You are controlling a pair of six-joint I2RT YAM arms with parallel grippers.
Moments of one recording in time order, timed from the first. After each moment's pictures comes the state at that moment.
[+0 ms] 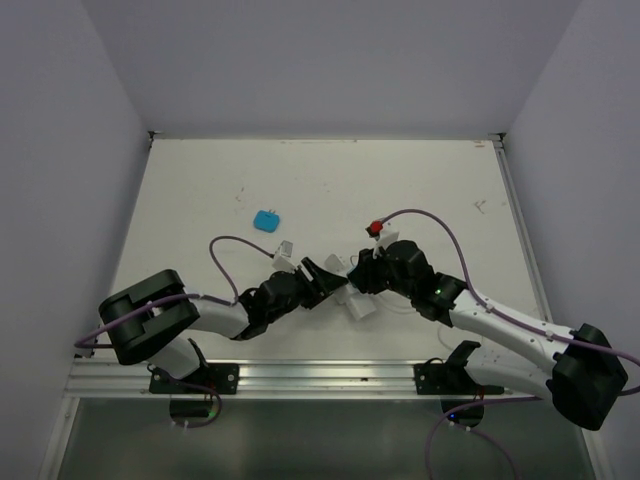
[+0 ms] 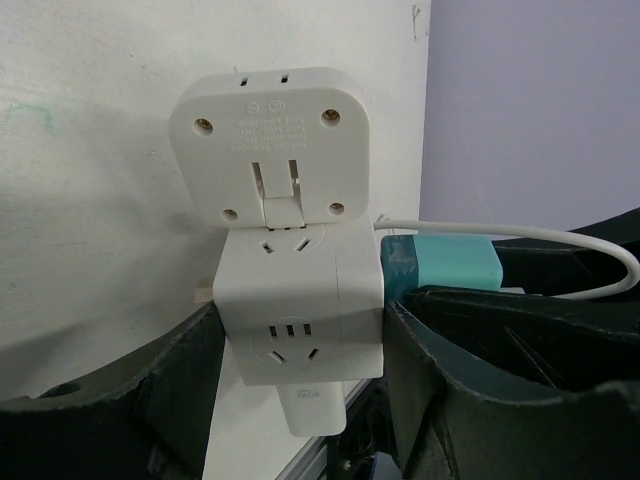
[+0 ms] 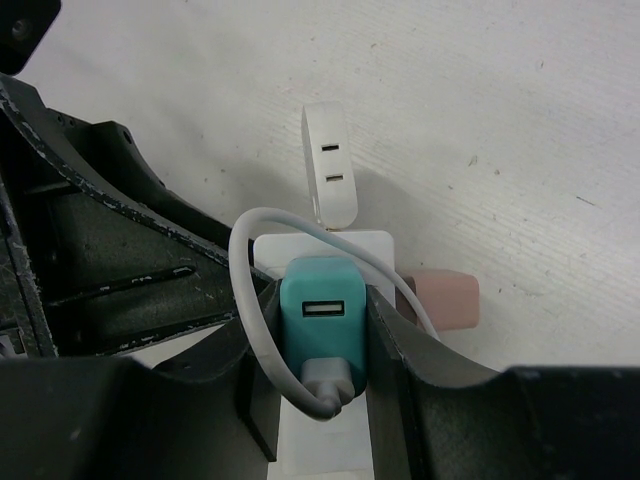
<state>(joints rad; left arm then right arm) -0.97 1.53 0.36 0.80 -0.19 -1.35 0.78 1.05 0.56 -0.06 0.05 0.41</state>
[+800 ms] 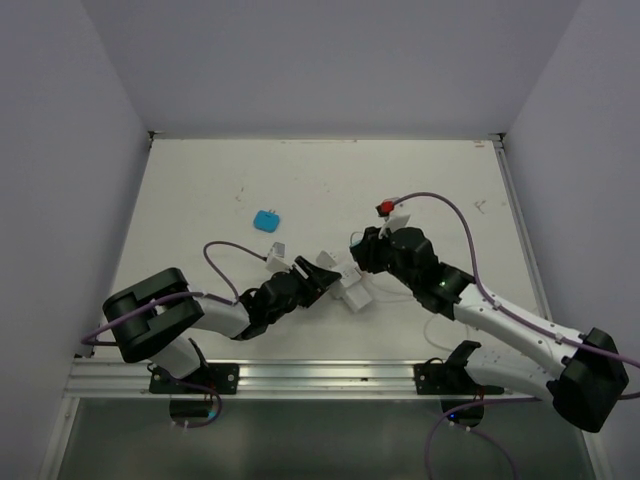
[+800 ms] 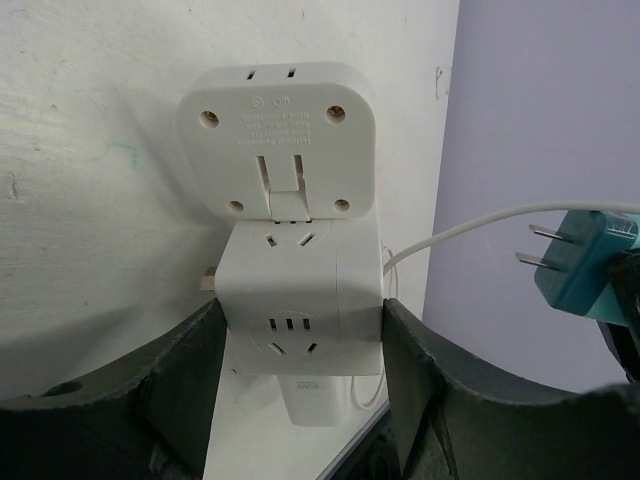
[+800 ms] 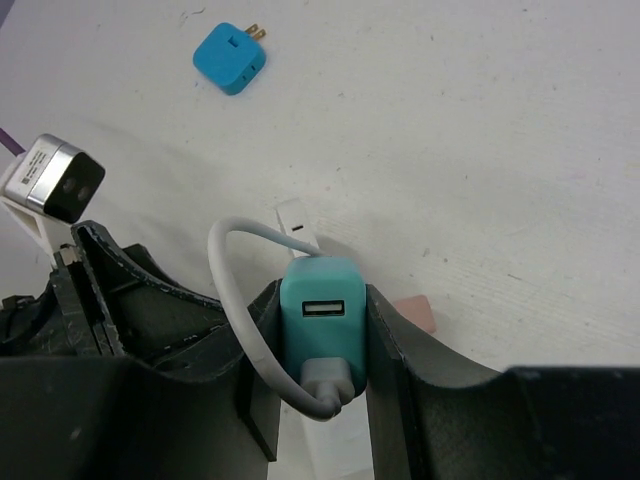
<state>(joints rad) -0.97 1.55 0.35 0.78 -0.28 -1.41 0.77 1.04 0.67 -0.05 0.19 0.42</state>
